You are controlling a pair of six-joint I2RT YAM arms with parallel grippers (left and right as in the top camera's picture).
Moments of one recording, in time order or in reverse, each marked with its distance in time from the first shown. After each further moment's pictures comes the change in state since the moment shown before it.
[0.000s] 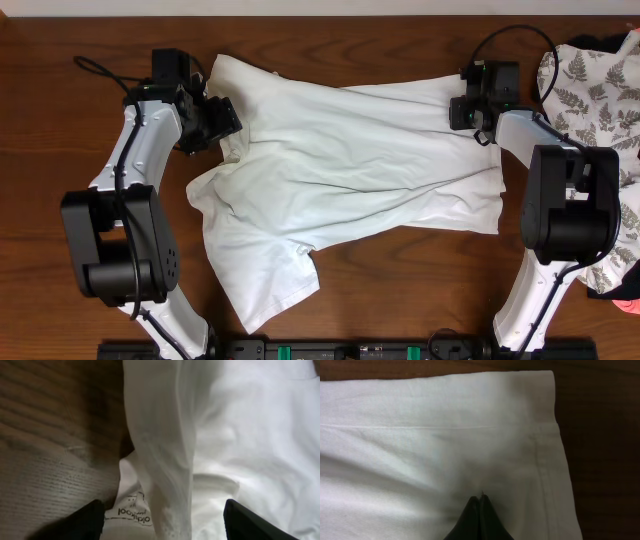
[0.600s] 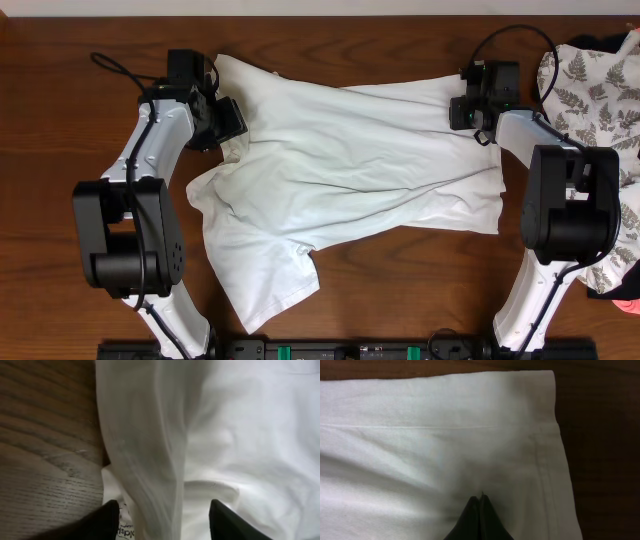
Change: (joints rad) left arm -0.043 0.035 0.000 0.037 -0.029 -0.018; right arm 0.000 0.000 0.002 -0.005 0.000 0.000
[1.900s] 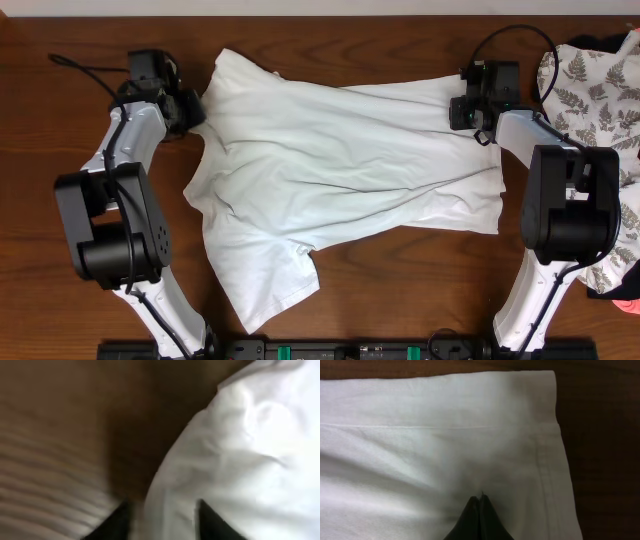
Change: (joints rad) left arm 0.145 0.069 -0.003 0.259 -0.117 0.167; right arm 0.000 0.000 0.001 -0.002 0.000 0.000
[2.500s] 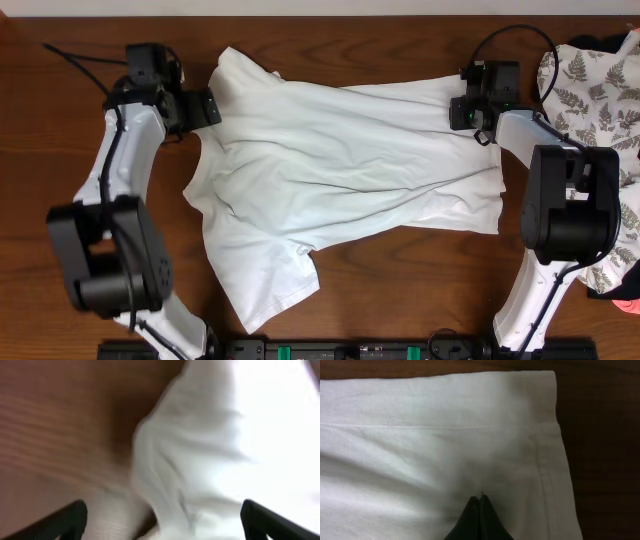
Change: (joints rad) left arm -0.060 -0.179 0.001 -0.244 -0.028 0.047; right arm 0.000 0.000 0.000 0.000 0.000 0.000
